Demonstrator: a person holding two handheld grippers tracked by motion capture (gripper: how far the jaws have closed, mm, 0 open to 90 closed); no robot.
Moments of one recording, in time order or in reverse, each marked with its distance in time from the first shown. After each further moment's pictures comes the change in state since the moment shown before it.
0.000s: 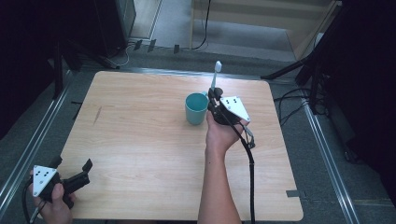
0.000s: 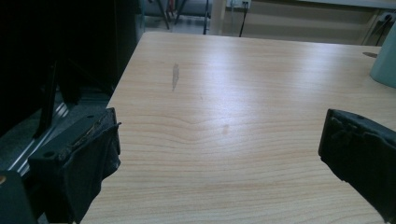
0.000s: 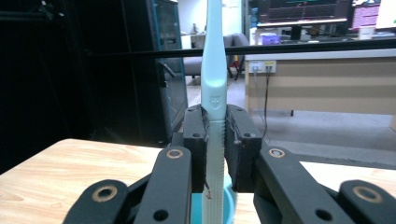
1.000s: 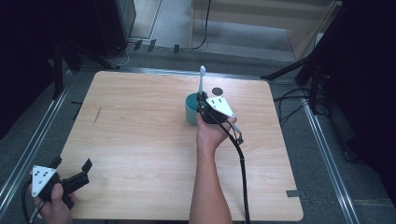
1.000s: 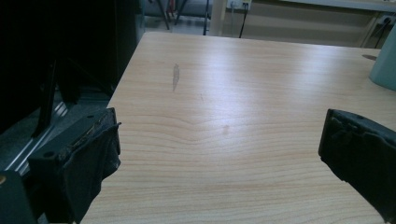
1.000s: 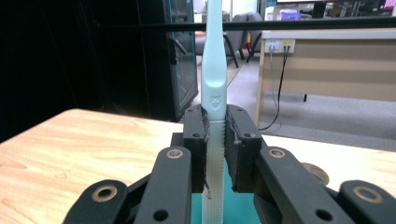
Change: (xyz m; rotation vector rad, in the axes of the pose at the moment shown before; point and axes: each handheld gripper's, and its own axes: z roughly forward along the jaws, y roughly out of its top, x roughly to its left) left arm 0.001 0.000 0.000 -0.002 -0.001 -0.011; right arm 0.014 -0.031 0.029 0.091 0.040 -0.034
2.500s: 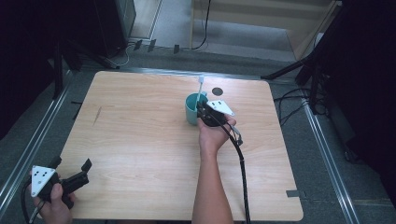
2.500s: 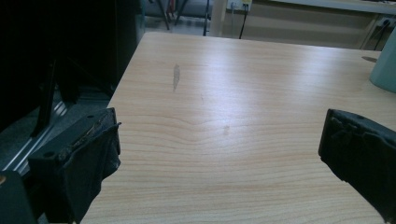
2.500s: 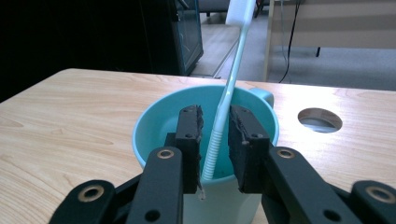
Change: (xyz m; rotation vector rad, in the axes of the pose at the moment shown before) left arm 0.001 0.000 0.000 -0.005 0.000 -0.007; right arm -0.013 -0.025 0.010 0.170 0.022 0.051
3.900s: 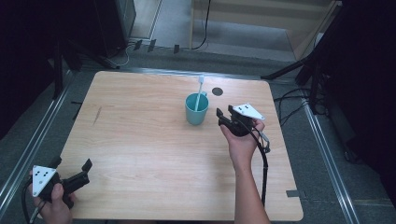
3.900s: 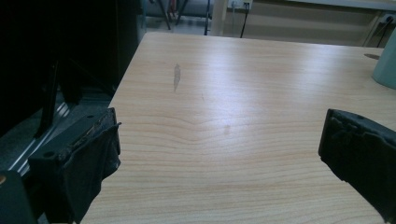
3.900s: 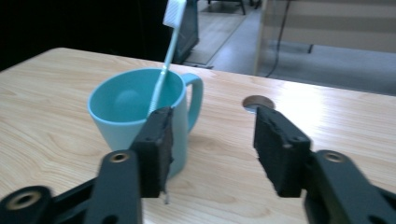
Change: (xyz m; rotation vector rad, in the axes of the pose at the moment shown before) left arm -0.001 0.000 0.000 0.003 0.005 0.013; right arm -0.057 0.014 -0.064 0.058 -0.004 -0.071
